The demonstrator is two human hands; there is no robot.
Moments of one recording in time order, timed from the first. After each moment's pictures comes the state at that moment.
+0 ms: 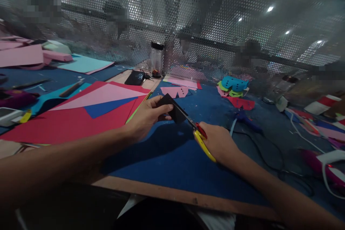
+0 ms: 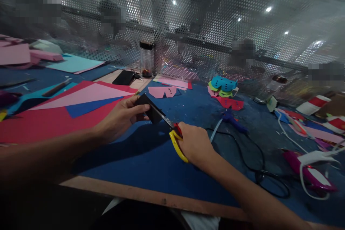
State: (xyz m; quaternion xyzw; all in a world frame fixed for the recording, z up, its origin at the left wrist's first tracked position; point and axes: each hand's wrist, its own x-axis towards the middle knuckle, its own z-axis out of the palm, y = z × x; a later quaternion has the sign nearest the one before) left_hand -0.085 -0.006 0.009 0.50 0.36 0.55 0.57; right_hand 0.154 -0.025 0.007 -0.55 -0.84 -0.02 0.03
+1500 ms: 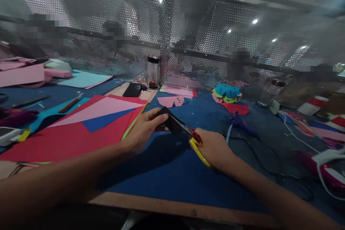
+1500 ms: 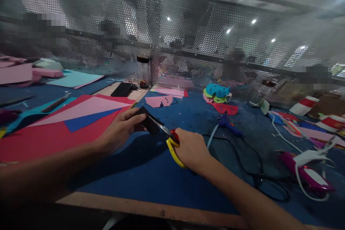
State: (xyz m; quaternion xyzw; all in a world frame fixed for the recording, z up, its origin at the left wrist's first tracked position) left_hand -0.083 -0.011 0.008 0.52 0.36 0.55 0.55; right_hand 0.153 -0.024 0.007 -0.55 -0.83 -0.02 0.06
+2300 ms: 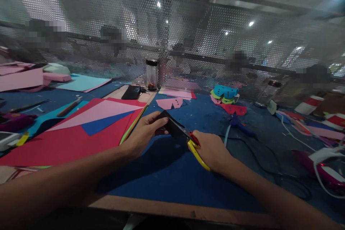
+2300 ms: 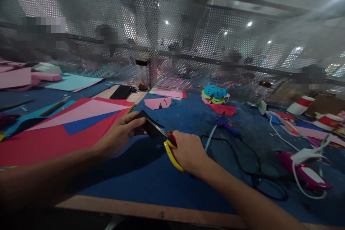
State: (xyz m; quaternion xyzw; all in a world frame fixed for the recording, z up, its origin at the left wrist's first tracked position) left_hand -0.081 -0.012 0.002 0.51 0.34 0.54 0.58; right_hand 0.150 -0.027 0.010 -0.55 -0.83 0.00 0.04
